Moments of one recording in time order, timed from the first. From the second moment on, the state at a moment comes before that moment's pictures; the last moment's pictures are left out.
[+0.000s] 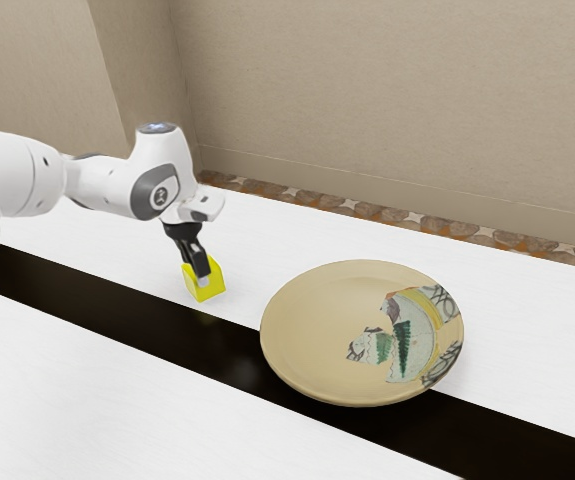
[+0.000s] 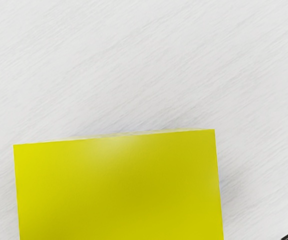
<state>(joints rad) 0.37 0.62 -0.28 -1.59 0.20 2.20 0.59</state>
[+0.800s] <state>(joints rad) 0.32 0.67 -0.26 -1.52 0.20 2.28 0.47</state>
